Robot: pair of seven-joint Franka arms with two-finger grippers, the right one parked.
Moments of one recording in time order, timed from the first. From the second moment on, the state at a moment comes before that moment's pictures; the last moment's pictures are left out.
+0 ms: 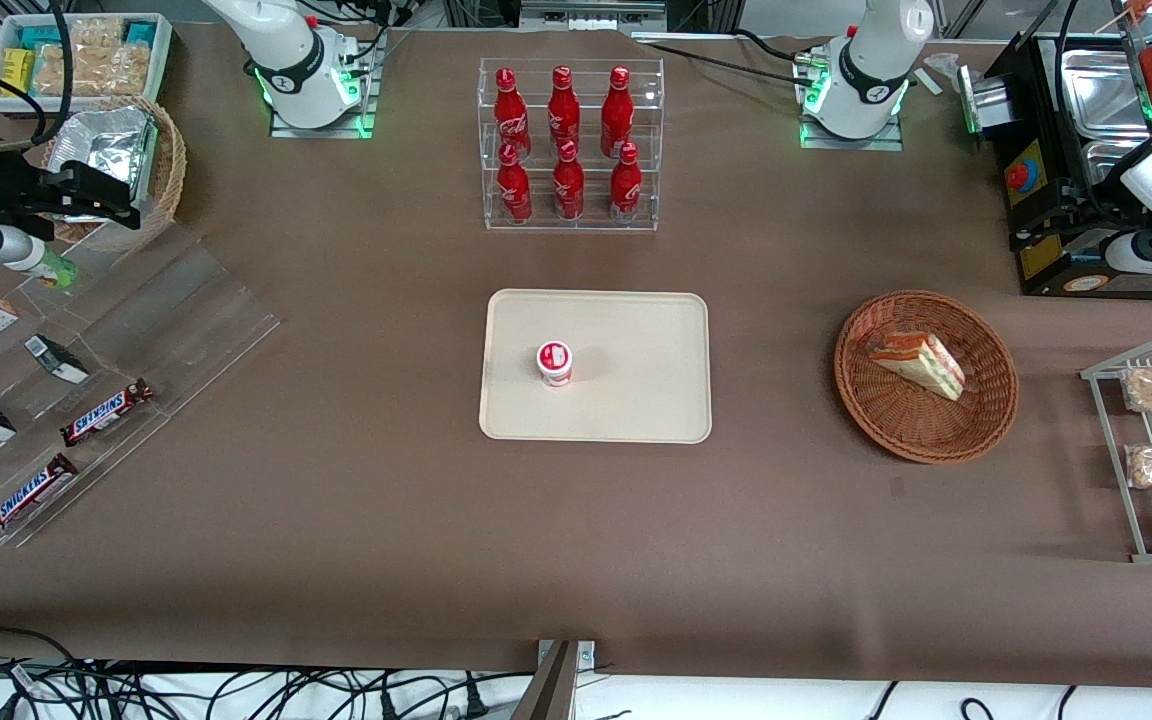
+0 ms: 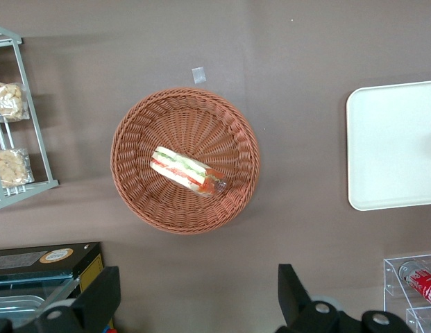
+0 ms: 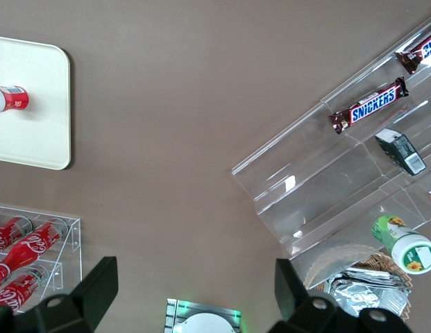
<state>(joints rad) 0.05 0.01 -0.08 -1.59 0.00 1.55 0.07</state>
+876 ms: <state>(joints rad) 0.10 0.05 -0.08 -1.78 0.09 1.75 -0.19</state>
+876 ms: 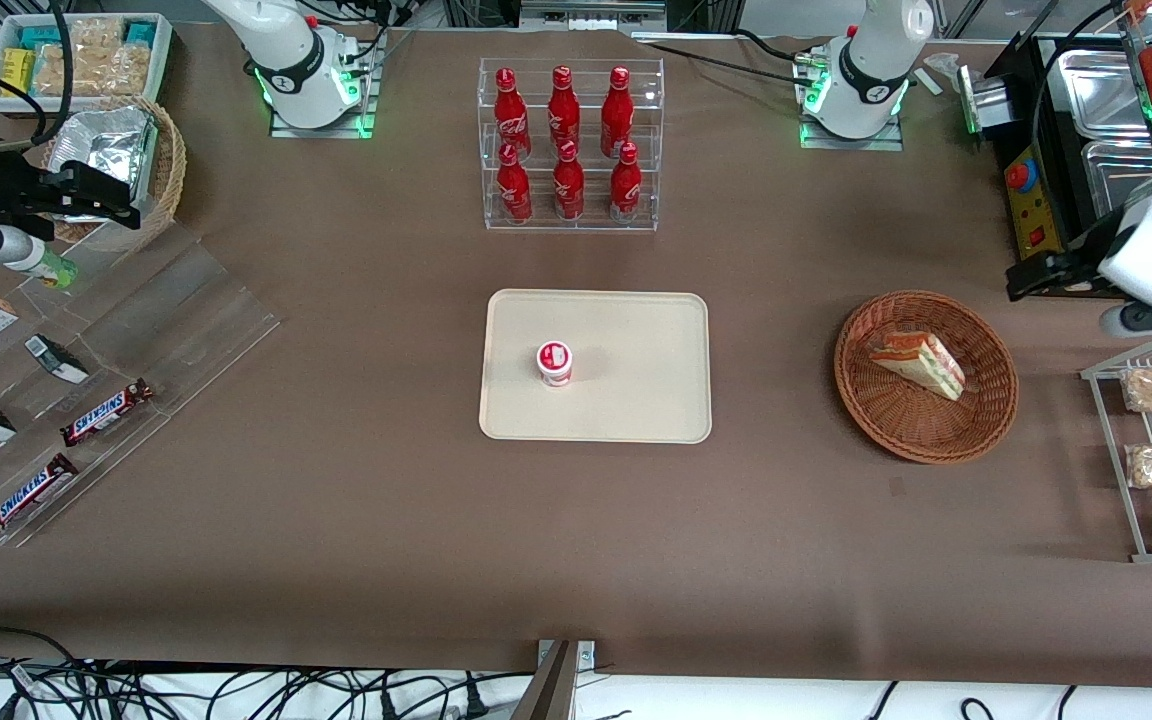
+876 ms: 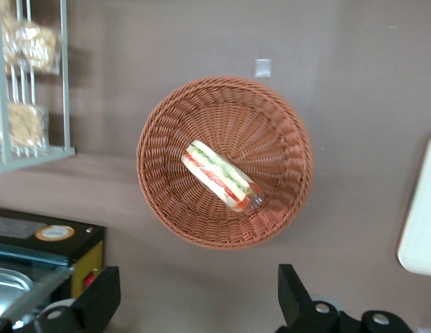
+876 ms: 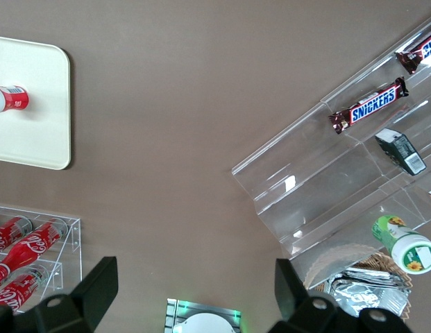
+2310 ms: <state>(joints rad) 0.14 0.19 -0.10 -2.31 0.10 2.57 -0.90</state>
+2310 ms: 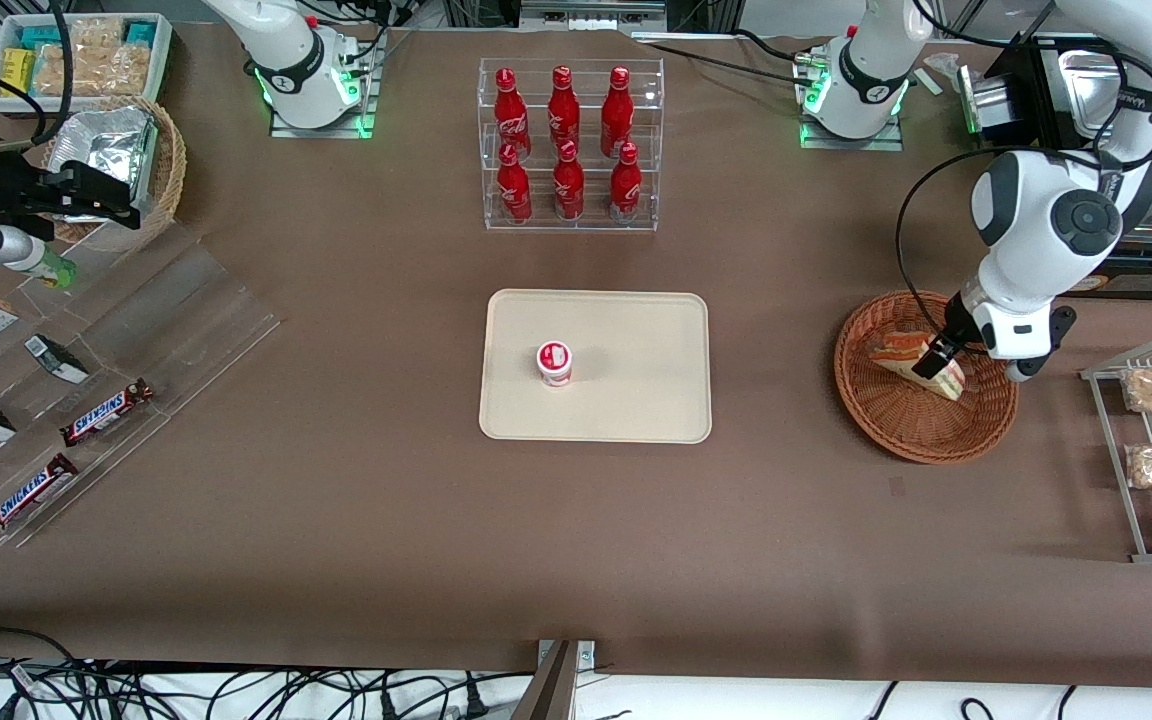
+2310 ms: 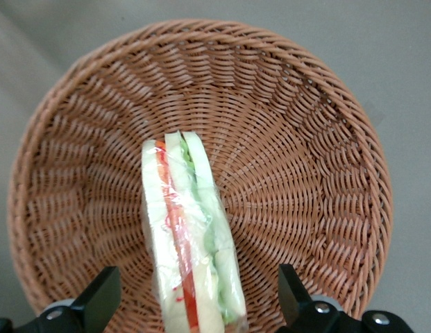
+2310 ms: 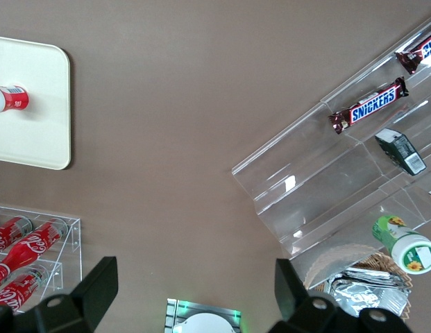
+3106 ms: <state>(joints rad) 0.14 0.28 -0.10 -2.32 0.26 2.67 -1.05</state>
